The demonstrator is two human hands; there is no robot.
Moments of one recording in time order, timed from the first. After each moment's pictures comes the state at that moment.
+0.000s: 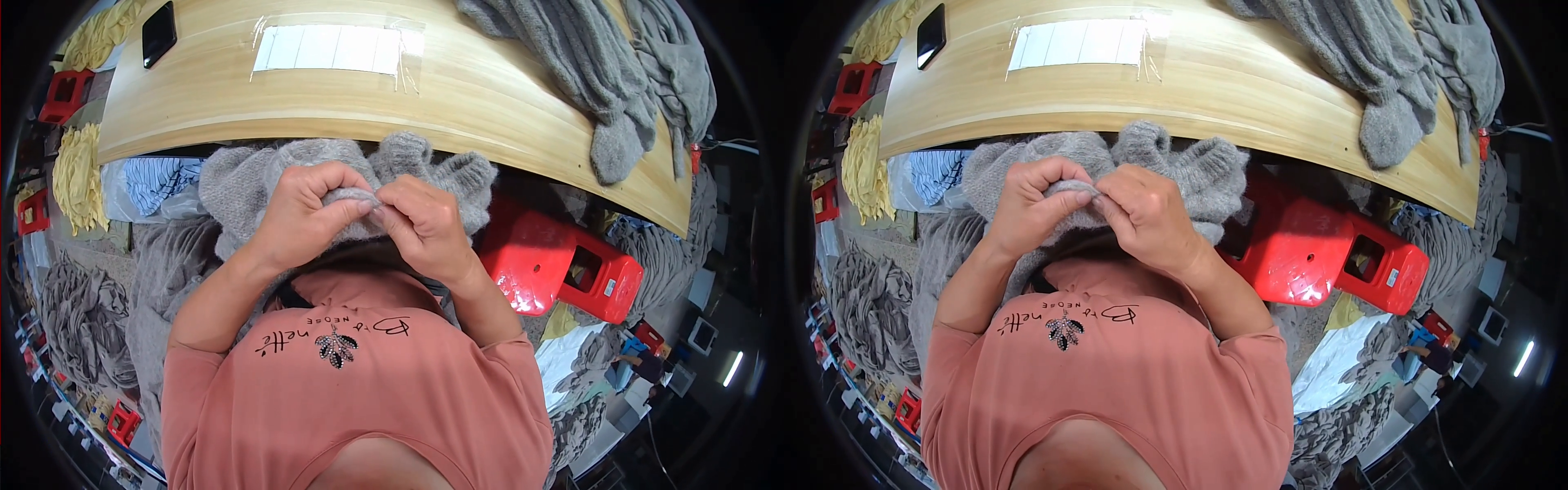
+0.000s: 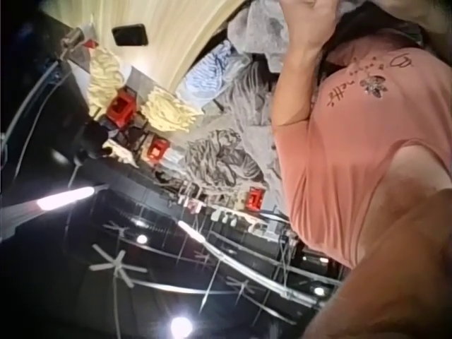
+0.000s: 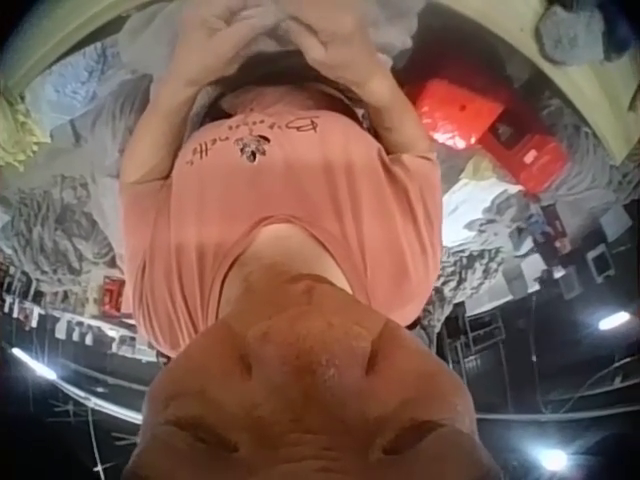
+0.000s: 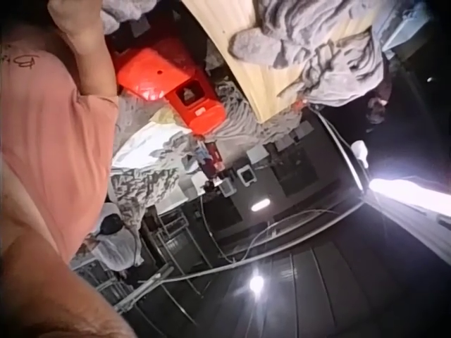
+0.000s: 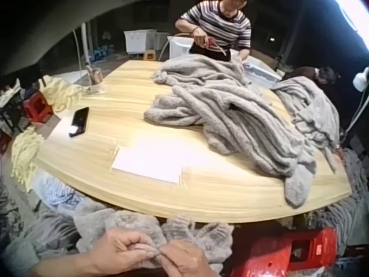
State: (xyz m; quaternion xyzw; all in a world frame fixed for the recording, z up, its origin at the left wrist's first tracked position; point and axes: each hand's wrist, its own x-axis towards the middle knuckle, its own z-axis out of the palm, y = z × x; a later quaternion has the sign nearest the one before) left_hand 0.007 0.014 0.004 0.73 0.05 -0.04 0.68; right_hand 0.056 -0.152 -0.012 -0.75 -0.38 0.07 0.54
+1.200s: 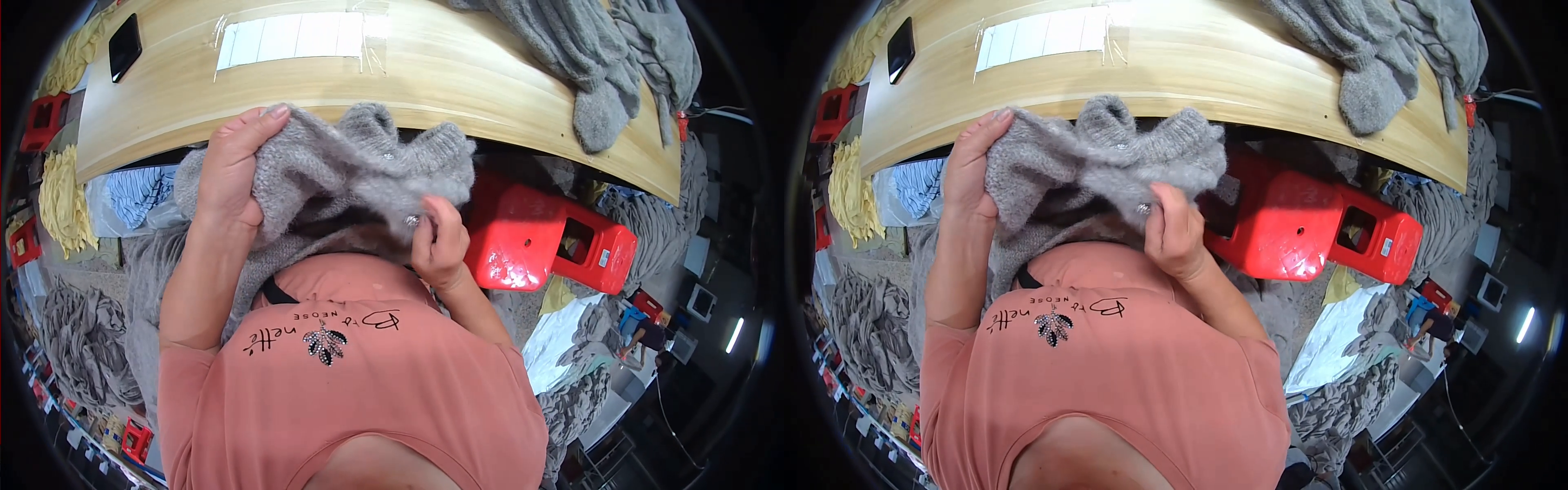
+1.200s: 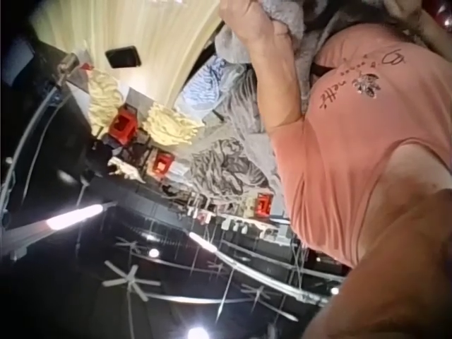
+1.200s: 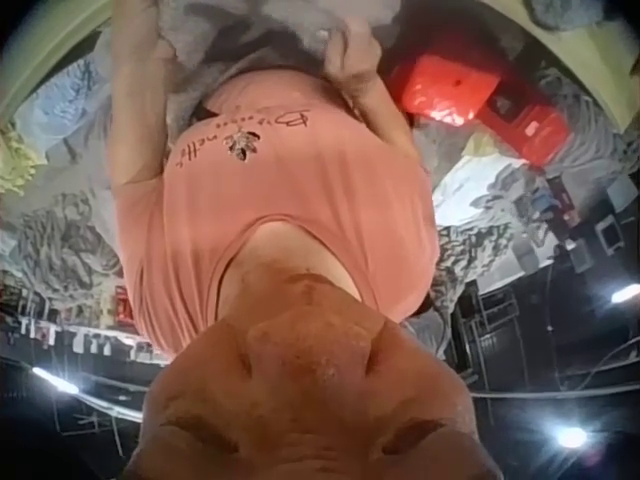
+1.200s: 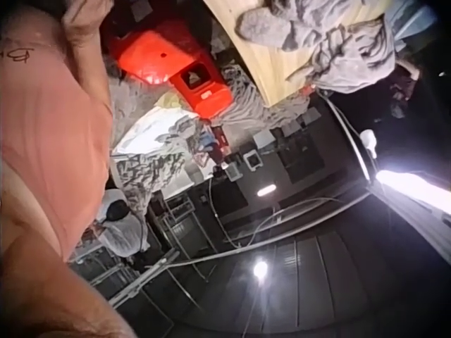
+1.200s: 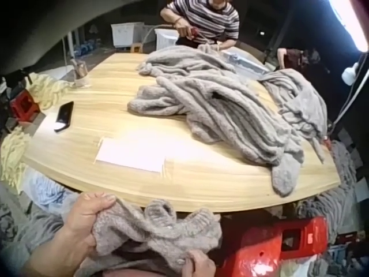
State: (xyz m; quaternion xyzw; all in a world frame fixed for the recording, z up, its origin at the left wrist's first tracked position) left_hand 0.034 0.033 -0.003 0.40 0.25 -0.04 0.88; right_hand 0.008 -0.211 -0.070 -0.84 -0.28 -0.17 0.44
